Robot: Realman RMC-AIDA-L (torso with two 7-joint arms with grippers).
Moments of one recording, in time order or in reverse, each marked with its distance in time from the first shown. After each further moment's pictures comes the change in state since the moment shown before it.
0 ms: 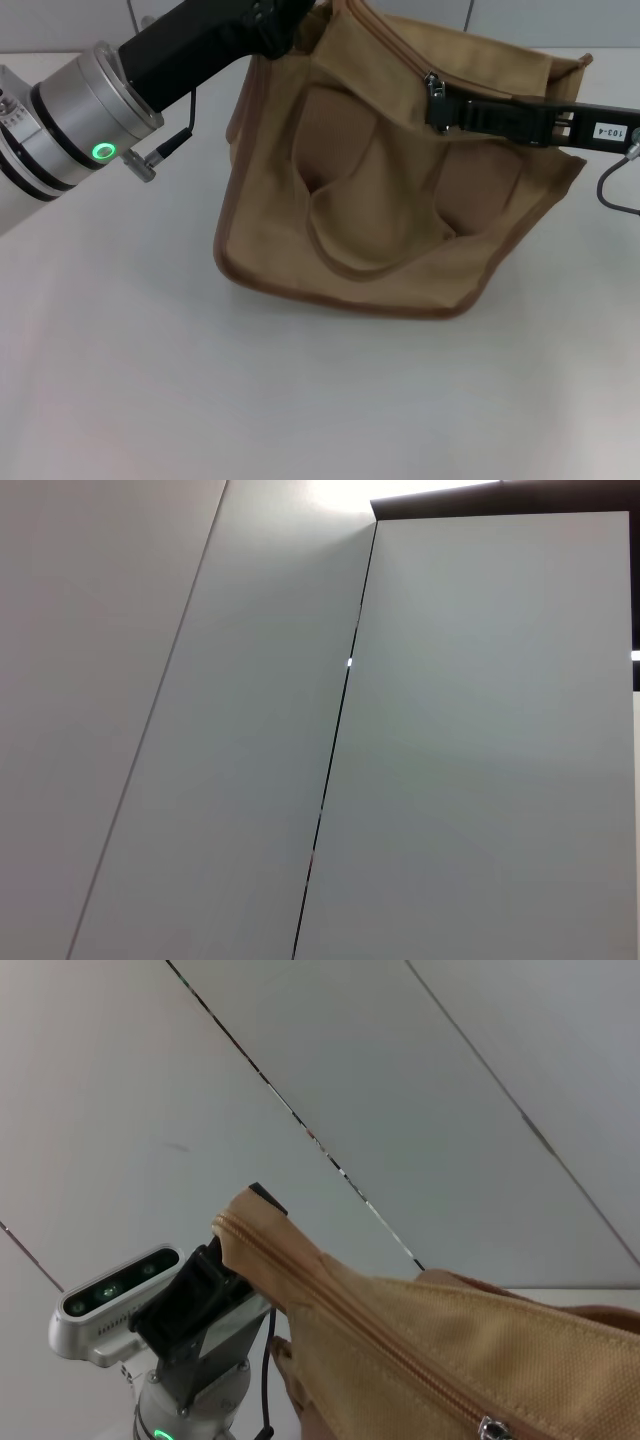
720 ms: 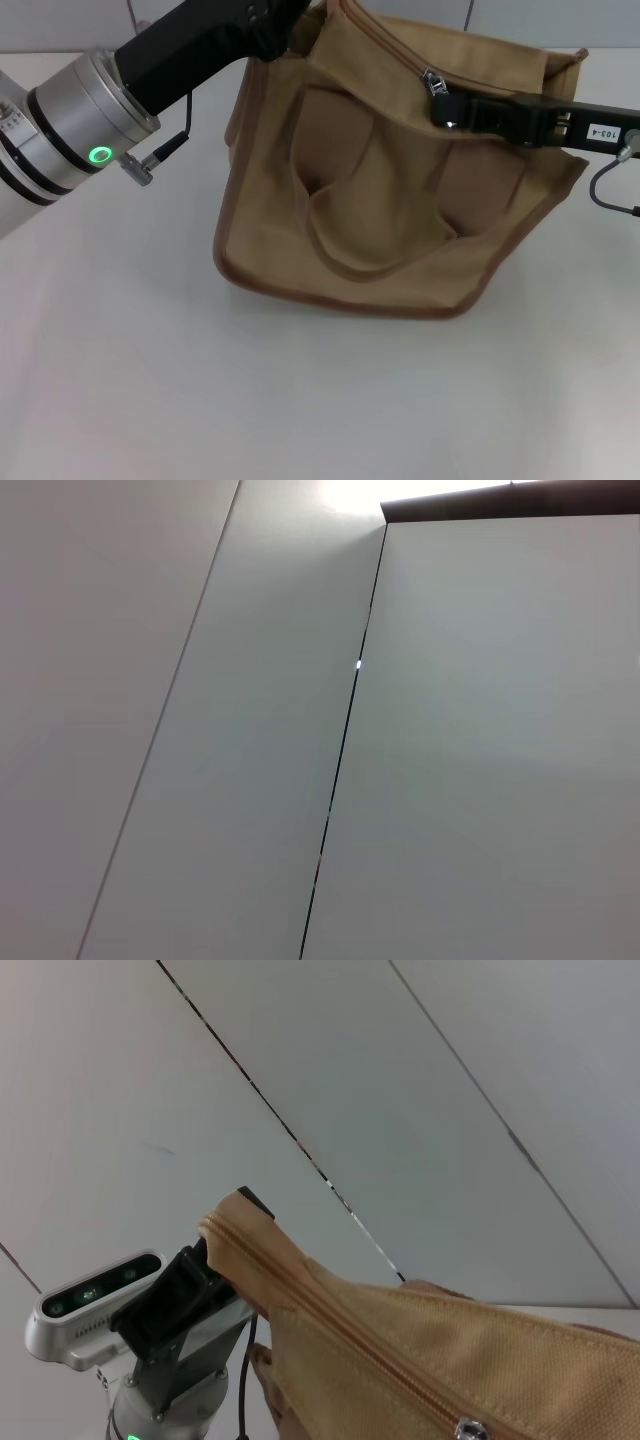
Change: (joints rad) left arm 0.007 0.000 -0.007 -0.006 0.000 0.000 0.000; right arm -0.008 0.012 0.000 0.000 0.003 0.032 -0.050
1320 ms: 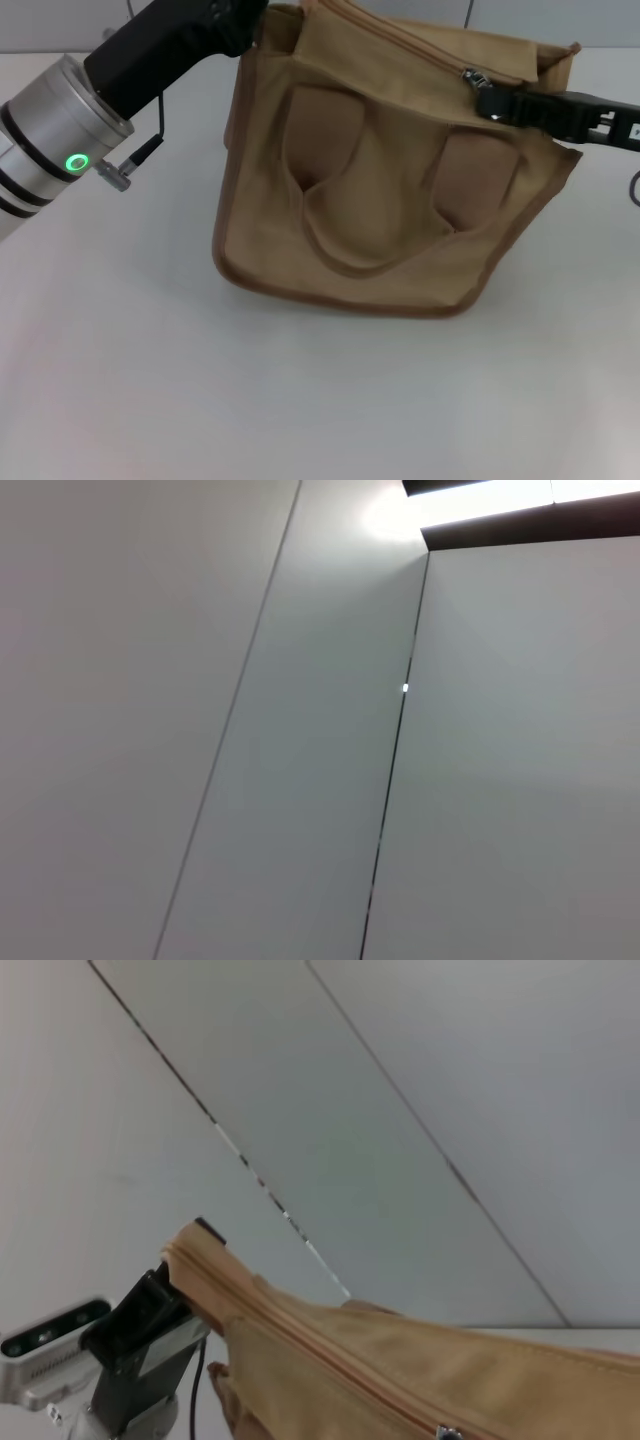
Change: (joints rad) left arm 0.048 0.000 -0.001 0.003 -0.061 -0.008 0.026; right arm -0.045 -0.020 0.057 -0.011 -0.002 -0.002 -0.004
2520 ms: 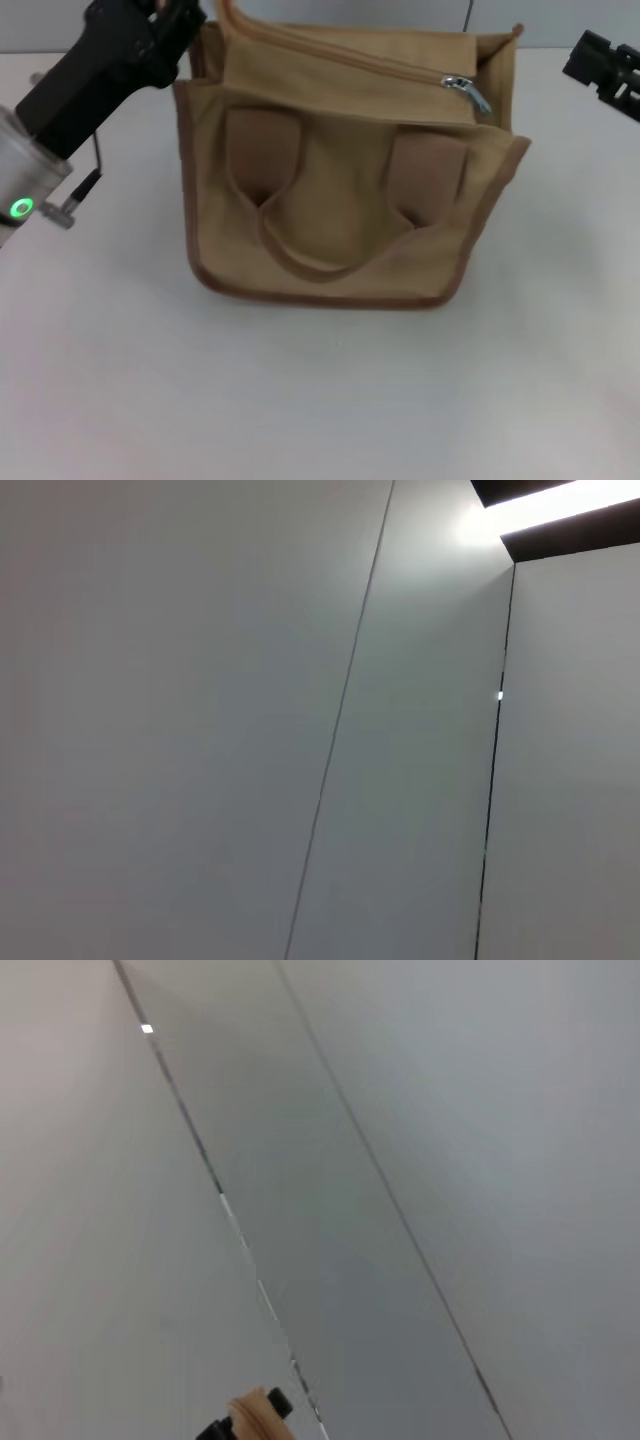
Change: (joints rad) left arm 0.126 0.007 -0.003 0.011 -0.058 -0.002 0.075; right arm -0.103 0.012 0.153 0.115 0.184 -0.151 -0.391
